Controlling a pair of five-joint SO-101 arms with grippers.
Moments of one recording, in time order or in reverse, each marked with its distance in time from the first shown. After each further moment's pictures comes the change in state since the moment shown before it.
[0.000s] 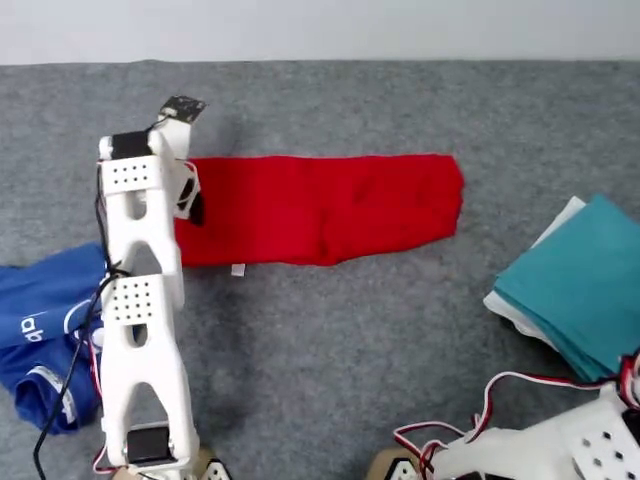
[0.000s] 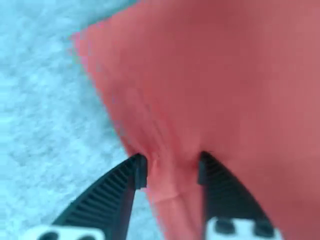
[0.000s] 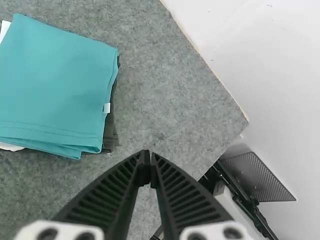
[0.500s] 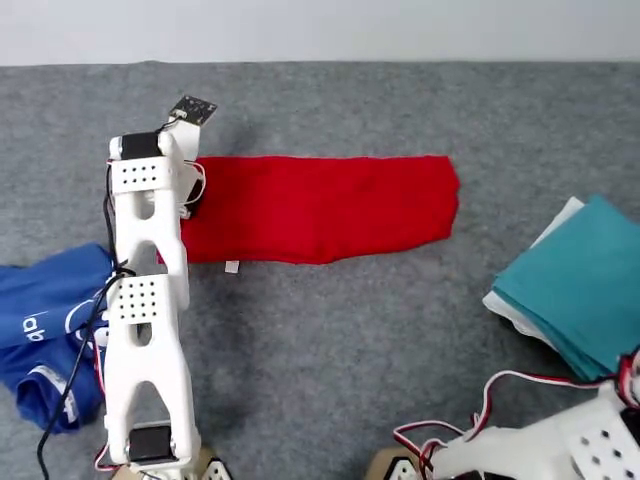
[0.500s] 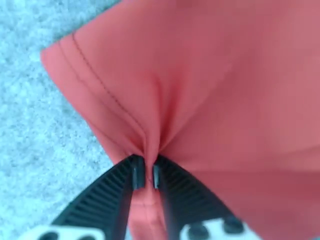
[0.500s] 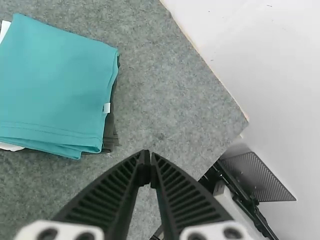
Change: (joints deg) left arm 0.8 0.1 0.2 0.0 0.0; right arm 0.0 0.0 0.0 0.0 0.0
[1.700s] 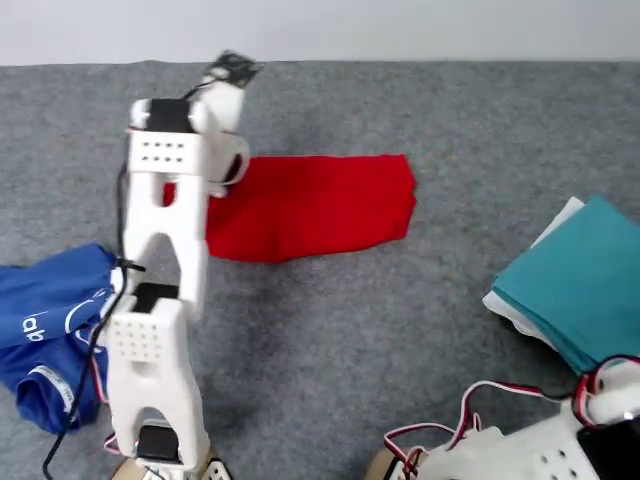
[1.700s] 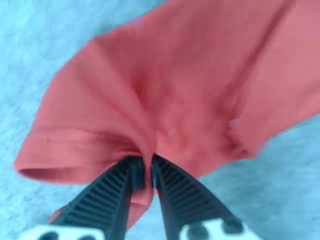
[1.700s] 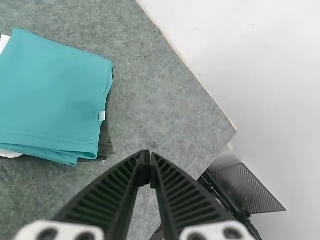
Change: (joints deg) left arm 13.8 -36.4 28.2 0.0 6.6; right arm -0.2 -5.3 0.4 0.0 0.0
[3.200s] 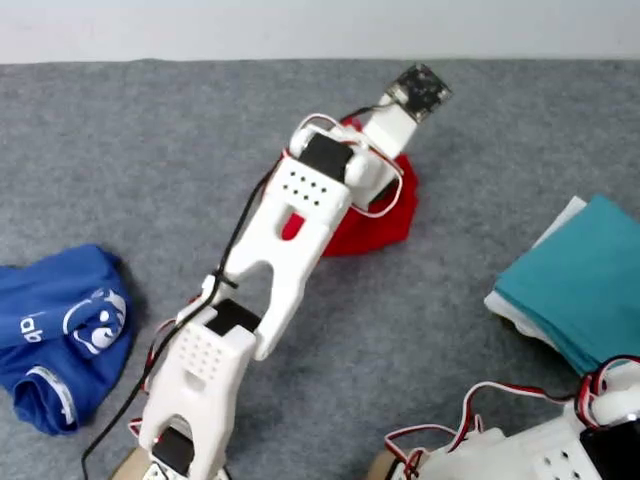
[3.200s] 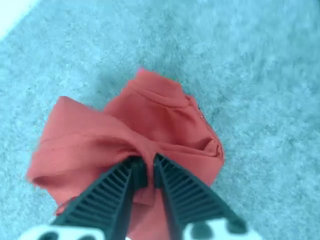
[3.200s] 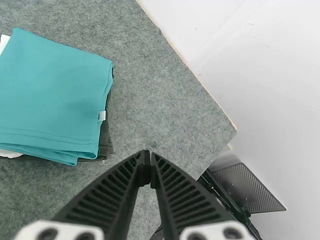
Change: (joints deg) left arm 24.9 4.0 -1.1 -20.3 2.2; right arm 0.0 0.0 0.0 0.0 0.0
